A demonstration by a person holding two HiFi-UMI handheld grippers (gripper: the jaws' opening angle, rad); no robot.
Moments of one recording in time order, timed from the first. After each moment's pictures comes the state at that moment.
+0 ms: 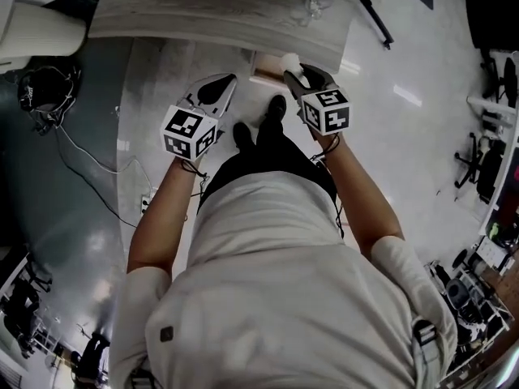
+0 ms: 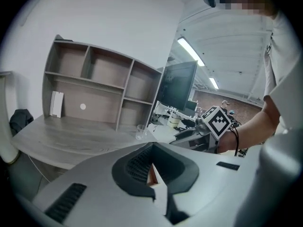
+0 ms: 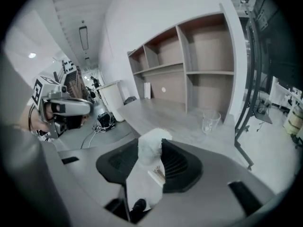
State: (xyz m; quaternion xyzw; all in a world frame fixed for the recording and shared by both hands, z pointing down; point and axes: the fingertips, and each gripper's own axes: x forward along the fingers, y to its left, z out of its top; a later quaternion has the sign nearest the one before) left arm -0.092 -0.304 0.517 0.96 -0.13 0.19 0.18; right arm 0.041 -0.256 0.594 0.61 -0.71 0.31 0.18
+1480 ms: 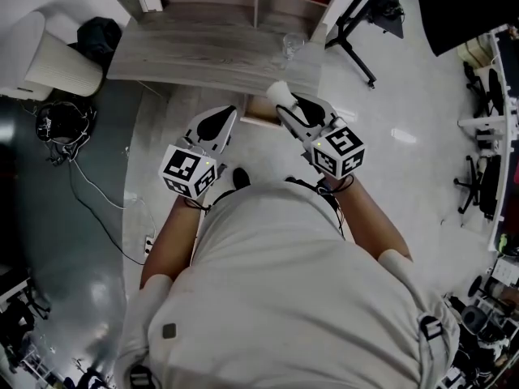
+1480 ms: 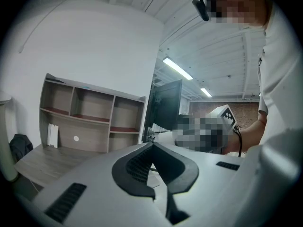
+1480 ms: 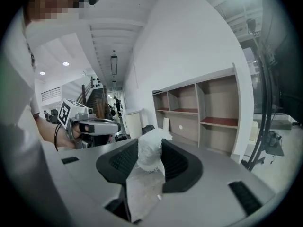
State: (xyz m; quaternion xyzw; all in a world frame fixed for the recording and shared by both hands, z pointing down) left arm -0.067 -0.222 0.350 0.98 -0.15 0.08 0.10; right arm 0.036 -0.181 0.375 0.56 -0.81 0.16 0.08
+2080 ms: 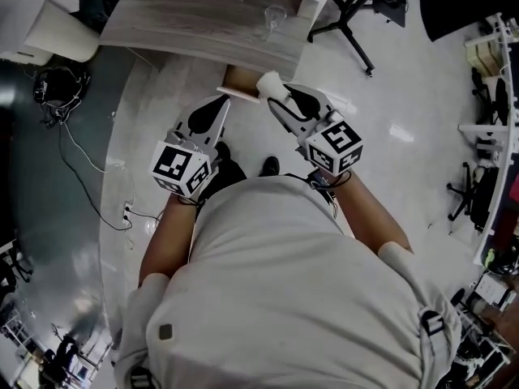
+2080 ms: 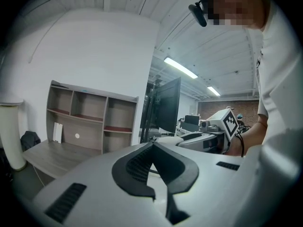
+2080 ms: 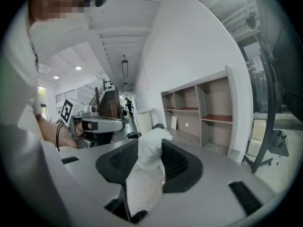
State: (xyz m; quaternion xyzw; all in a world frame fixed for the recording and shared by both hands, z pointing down) left arm -0.002 -0.110 0.342 0.97 -0.21 0.07 0.10; right arm 0.091 -0.076 0.377 0.50 -0.85 0.16 0.07
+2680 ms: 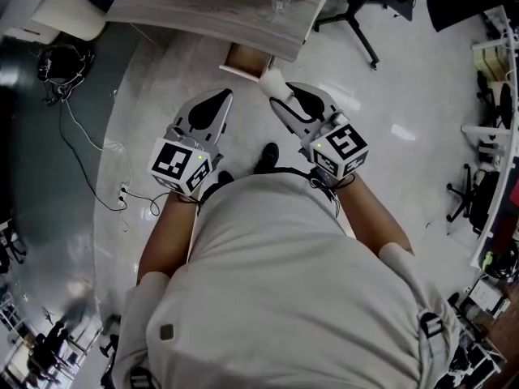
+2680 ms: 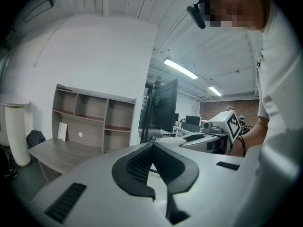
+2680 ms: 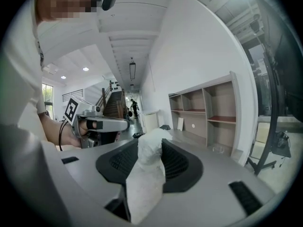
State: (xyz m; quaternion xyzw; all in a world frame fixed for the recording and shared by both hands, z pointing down) left arm -0.025 -0.040 0.339 0.97 -0.23 0.07 0.10; right arm 0.063 -0.004 0.372 0.48 -0.87 0.13 0.07
